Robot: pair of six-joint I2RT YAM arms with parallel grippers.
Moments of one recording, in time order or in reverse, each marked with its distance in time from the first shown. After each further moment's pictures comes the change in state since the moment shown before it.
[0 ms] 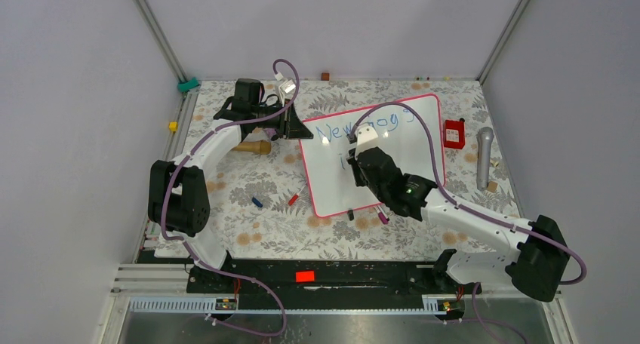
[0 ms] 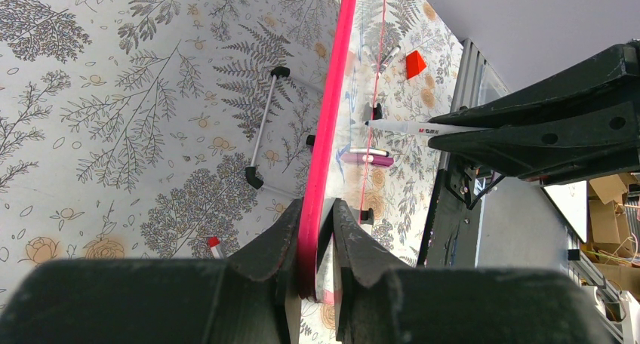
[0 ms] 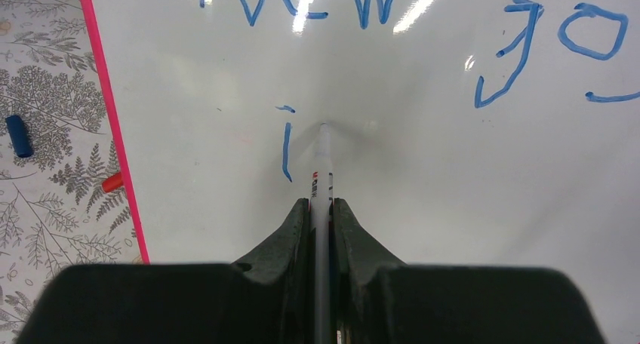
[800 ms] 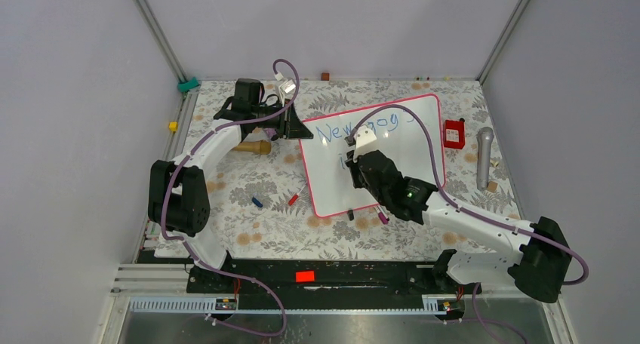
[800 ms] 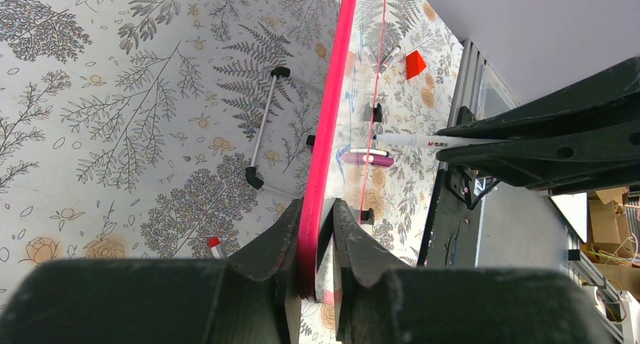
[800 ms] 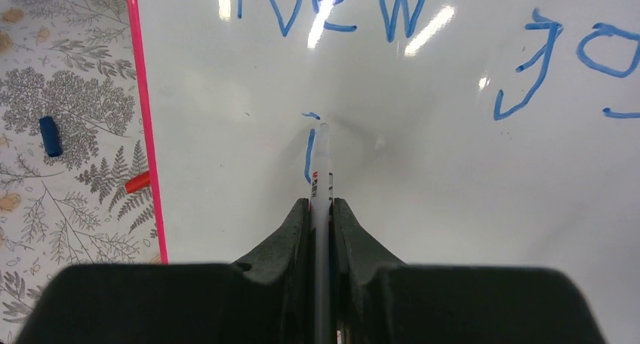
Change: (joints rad) left arm 0.000 0.001 0.000 0.002 0.000 0.000; right arm 0.024 -0.018 -0.031 0.061 -0.023 -0.017
